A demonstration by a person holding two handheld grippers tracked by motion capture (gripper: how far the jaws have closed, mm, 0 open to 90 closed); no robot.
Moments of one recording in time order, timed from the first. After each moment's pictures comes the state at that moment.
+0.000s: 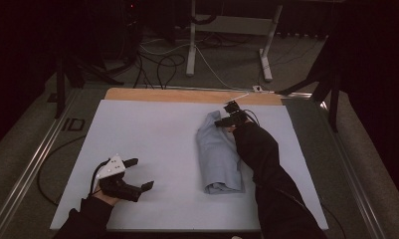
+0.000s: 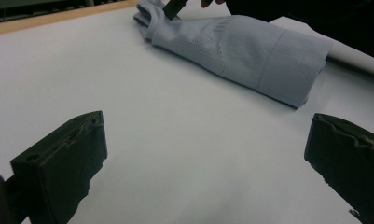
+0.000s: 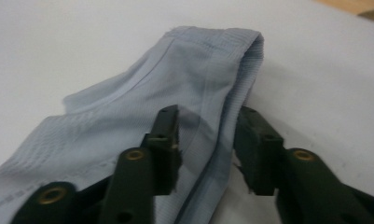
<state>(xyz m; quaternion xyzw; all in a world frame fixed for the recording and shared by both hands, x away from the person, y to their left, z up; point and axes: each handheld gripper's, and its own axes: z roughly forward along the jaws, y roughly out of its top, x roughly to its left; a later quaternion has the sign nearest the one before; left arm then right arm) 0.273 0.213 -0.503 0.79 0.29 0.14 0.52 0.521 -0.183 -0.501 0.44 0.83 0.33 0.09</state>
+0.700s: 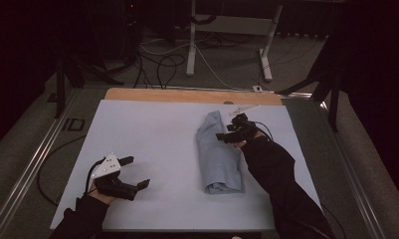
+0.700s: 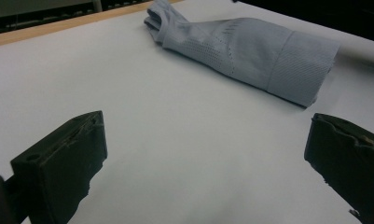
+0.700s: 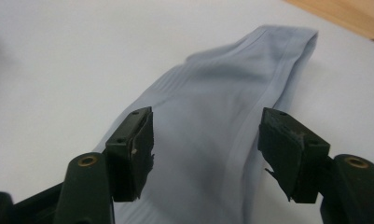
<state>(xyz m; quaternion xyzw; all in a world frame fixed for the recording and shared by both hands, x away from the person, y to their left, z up) 0.274 0.223 -0.500 0.79 0.29 0.16 0.51 0.420 -0.193 -0.456 0.37 0.84 0.37 0.12</state>
